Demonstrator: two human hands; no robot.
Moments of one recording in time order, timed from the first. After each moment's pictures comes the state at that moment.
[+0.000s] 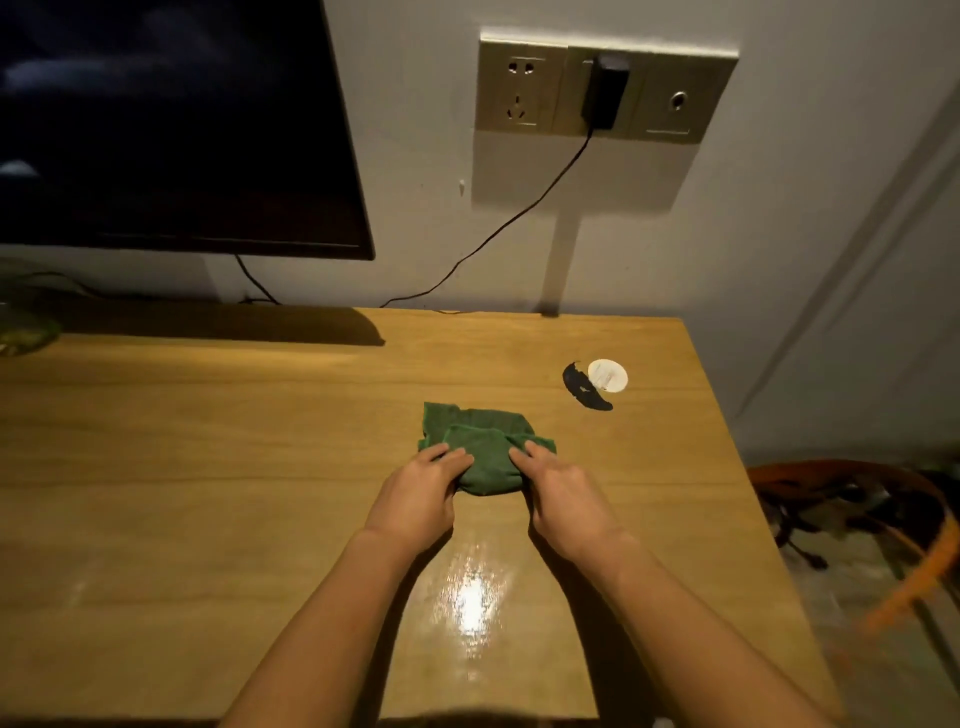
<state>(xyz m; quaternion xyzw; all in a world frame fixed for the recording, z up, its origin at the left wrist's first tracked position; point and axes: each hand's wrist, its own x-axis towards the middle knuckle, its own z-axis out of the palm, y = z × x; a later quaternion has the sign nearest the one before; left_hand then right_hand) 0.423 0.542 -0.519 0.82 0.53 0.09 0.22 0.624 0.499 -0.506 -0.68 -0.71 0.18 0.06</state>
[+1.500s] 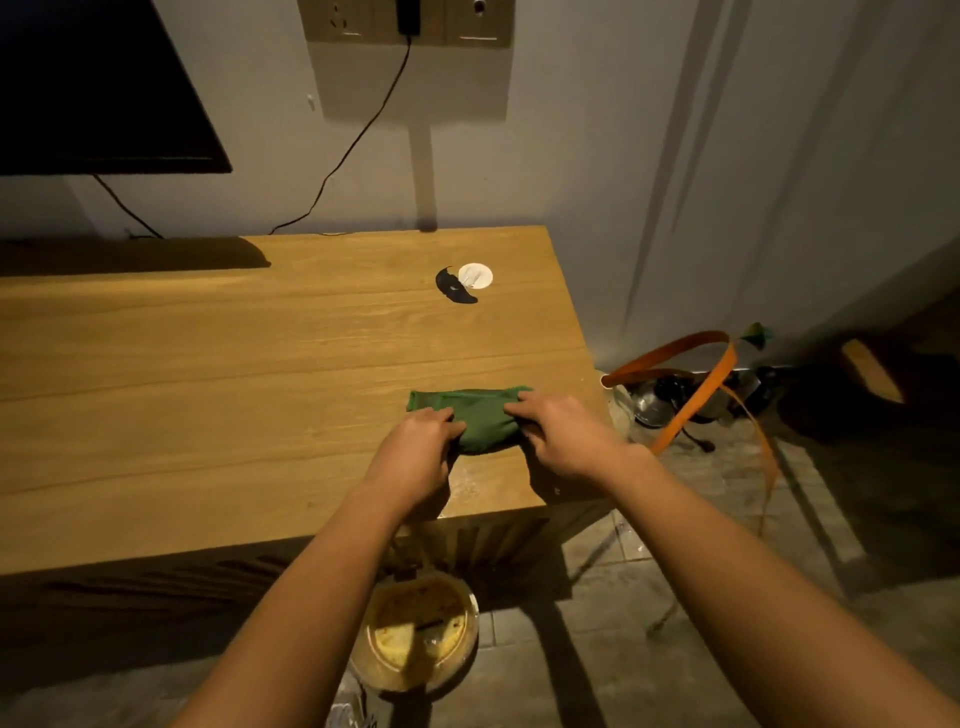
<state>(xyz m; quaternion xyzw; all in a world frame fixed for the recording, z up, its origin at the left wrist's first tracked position) 0.541 0.388 -0.485 0.88 0.45 0.03 0.16 0.749 0.345 -0.459 -0.68 -0.70 0.22 0.02</state>
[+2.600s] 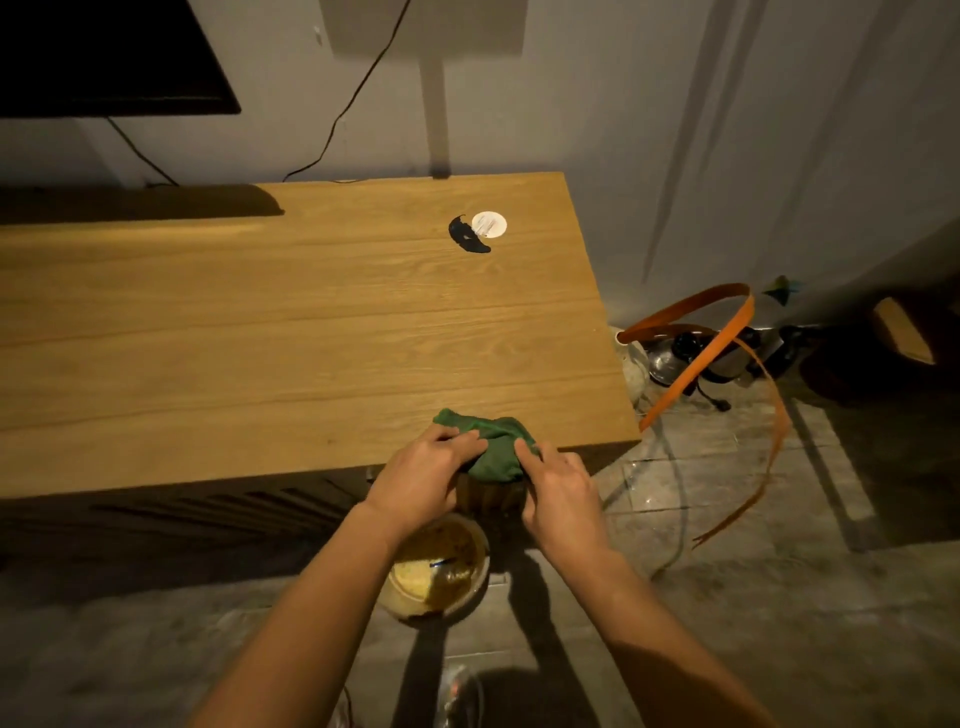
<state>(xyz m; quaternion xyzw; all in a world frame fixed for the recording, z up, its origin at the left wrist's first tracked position) 0.508 0.316 -0.497 0.90 0.37 -0.01 0.23 0.681 0.223 -0.511 -0.77 -0.61 0.16 0.09</state>
